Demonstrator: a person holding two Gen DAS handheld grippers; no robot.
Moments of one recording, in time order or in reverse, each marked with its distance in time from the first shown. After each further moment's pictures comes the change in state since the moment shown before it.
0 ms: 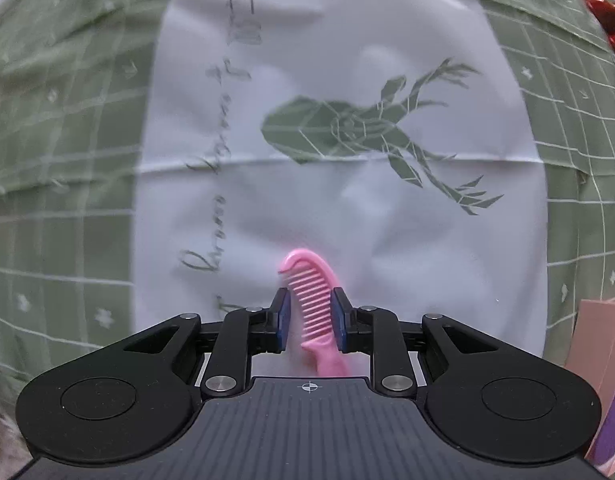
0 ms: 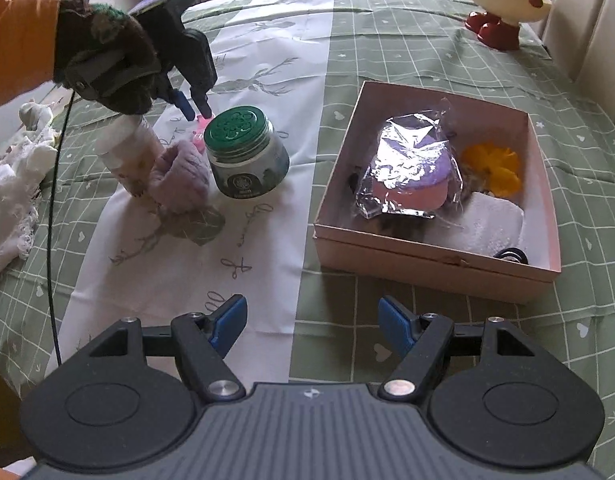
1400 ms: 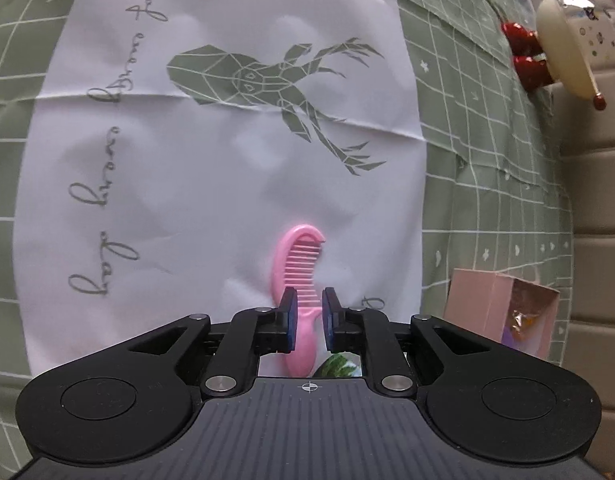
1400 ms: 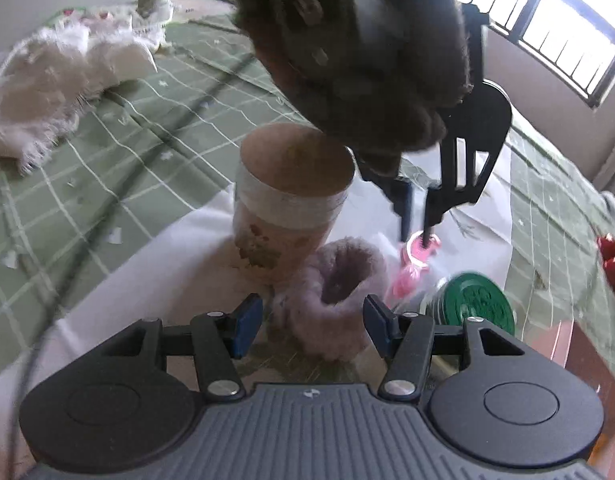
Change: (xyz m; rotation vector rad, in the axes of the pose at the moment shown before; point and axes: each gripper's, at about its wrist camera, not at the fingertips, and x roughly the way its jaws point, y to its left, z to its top) left arm -0.008 0.013 -0.020 -0.039 0.057 -0.420; right arm 0.103 0.180 0.050 -0.607 -0.139 -0.012
